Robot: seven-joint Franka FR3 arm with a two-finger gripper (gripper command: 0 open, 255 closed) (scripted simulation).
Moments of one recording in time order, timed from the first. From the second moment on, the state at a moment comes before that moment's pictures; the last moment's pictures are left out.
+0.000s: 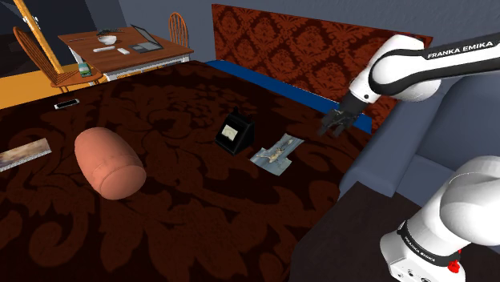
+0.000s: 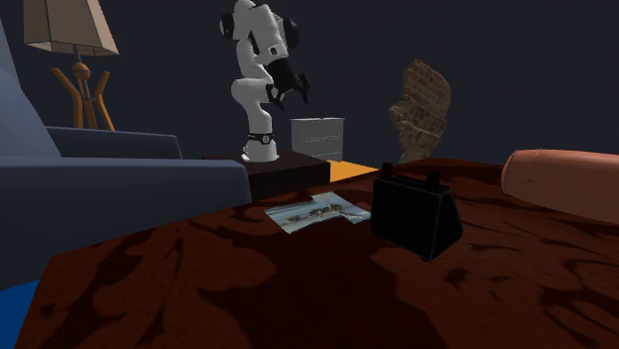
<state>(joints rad) -0.04 -0.64 -0.17 -2.78 0.29 2.31 -0.12</state>
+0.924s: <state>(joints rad) 0.56 0.03 -0.73 -2.61 1.71 2.67 -1.06</state>
